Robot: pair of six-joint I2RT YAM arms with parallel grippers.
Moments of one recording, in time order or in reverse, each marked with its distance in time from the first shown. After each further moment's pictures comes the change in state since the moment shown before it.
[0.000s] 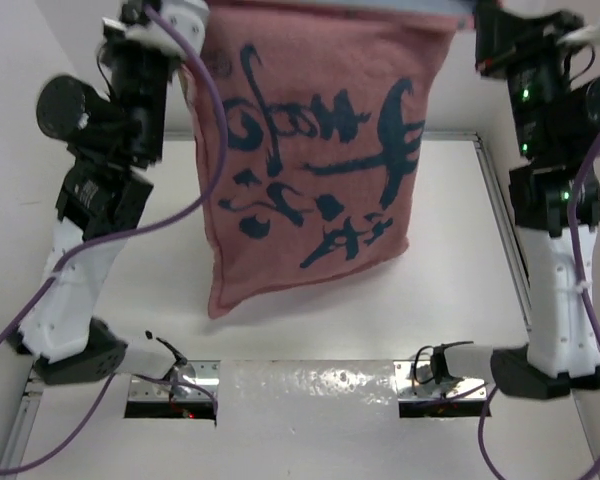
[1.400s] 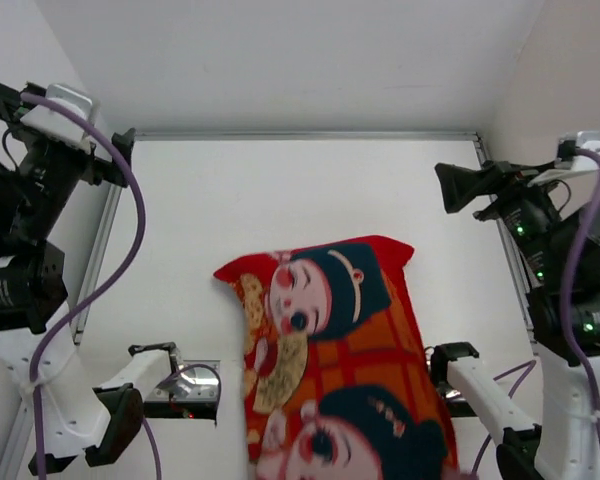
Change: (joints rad) left arm 0.795 -0.376 -0.229 -0.689 0.912 -0.520; right arm -0.044 -0.607 -0.618 -0.407 -0.178 -0.169
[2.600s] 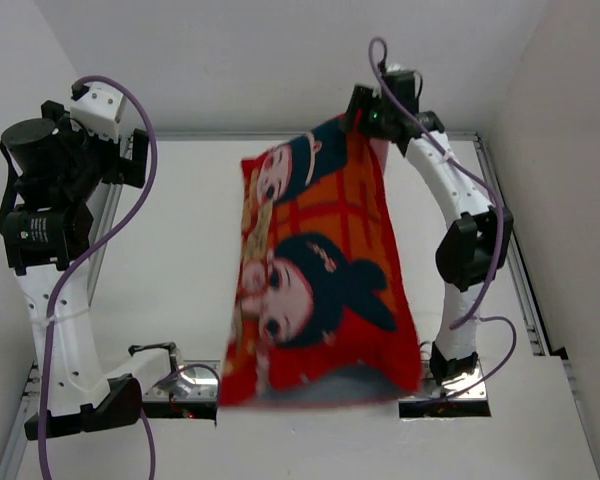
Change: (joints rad) left arm 0.001 0.036 -0.283 -0.013 -0.176 -0.044; right arm 0.214 1.181 0.461 -0.018 0.063 0.116
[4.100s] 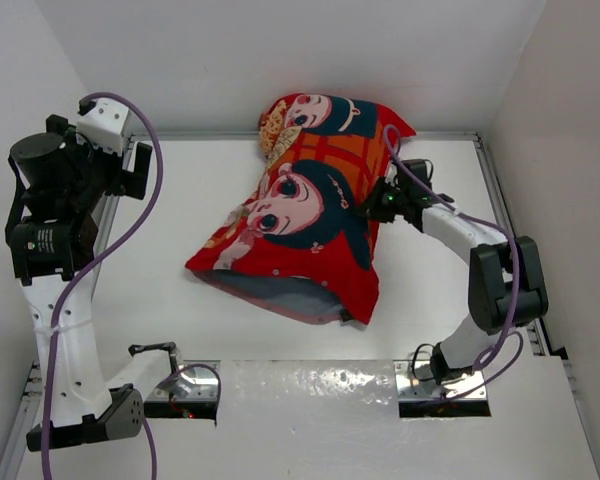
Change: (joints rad) left arm 0.000 -0.063 -0.104 0.023 -0.060 0.040; right arm -0.079 -0.290 -0.800 0.399 -0.208 0.153
